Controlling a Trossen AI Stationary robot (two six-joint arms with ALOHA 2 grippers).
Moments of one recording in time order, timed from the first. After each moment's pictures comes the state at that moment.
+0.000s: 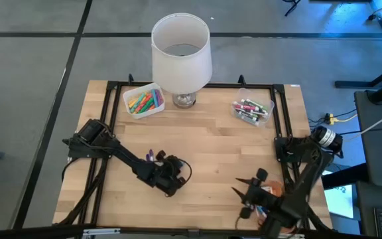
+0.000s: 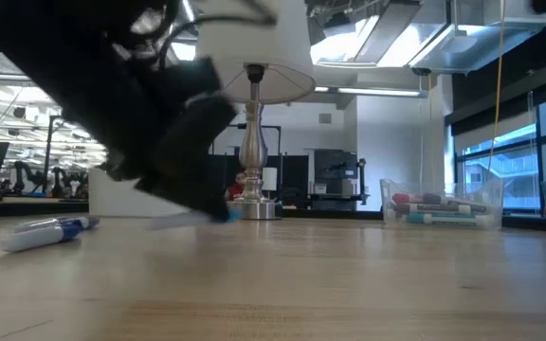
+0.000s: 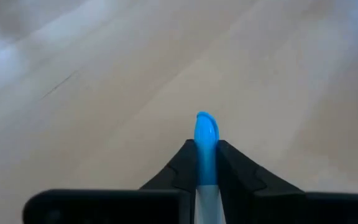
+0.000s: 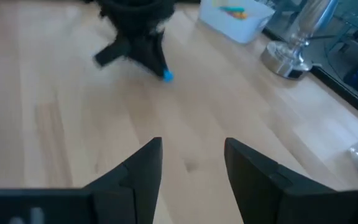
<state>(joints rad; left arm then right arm) -0.50 1.93 0.98 -0.17 -0.80 -1.03 1.01 1.75 1.30 -1.11 1.11 1.38</state>
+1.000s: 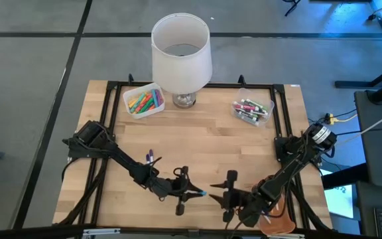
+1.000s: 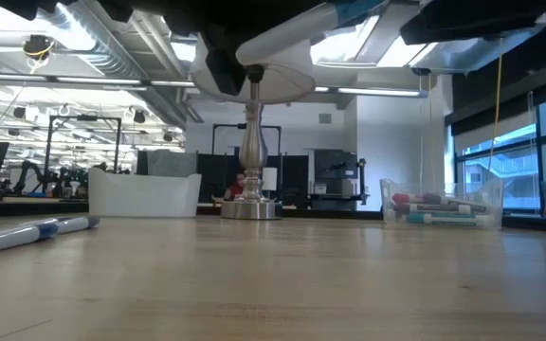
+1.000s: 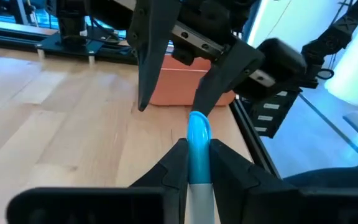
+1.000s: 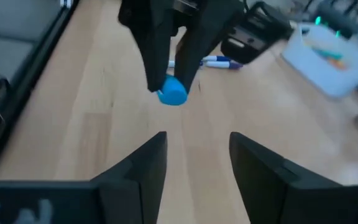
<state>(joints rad) -0.55 1.92 0.99 0.70 -0.44 -0.30 0.81 1.75 1.03 0.02 0.95 0.32</state>
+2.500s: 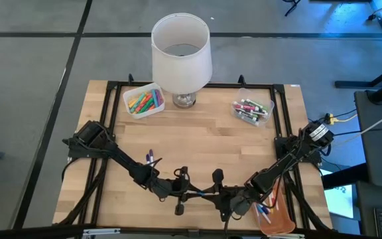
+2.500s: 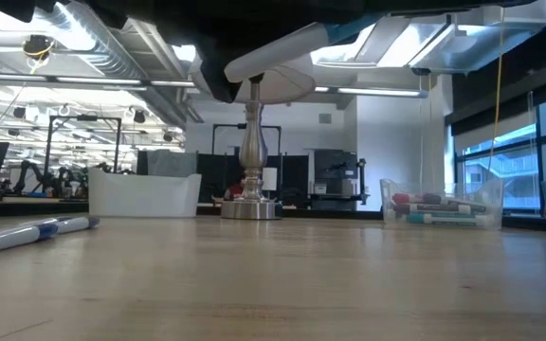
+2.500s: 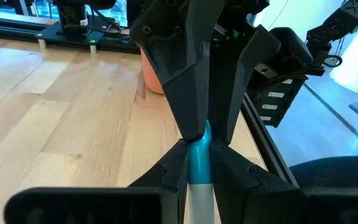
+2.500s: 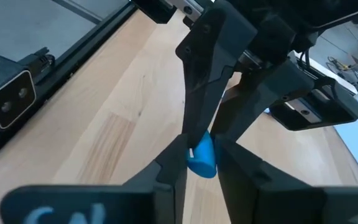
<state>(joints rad) -0.55 1.92 0.99 0.65 -0.44 -0.30 0.69 1.75 1.03 0.19 0.65 -0.14</state>
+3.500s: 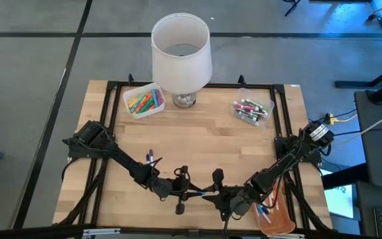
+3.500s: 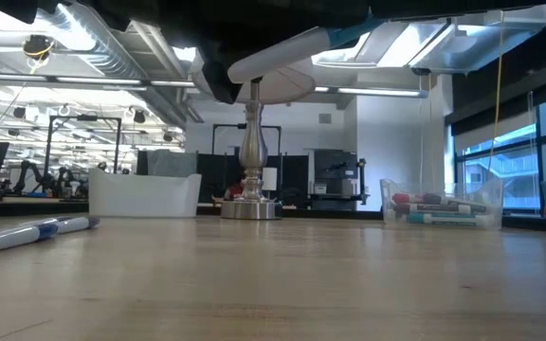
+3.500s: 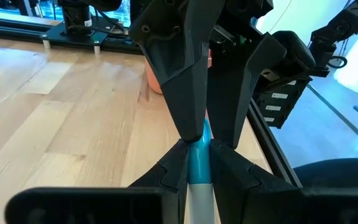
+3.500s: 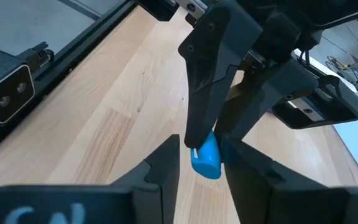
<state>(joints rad) -0.55 1.92 0.99 0.65 -0.45 -0.30 0.69 1.75 1.03 0.16 0.65 -0.14</state>
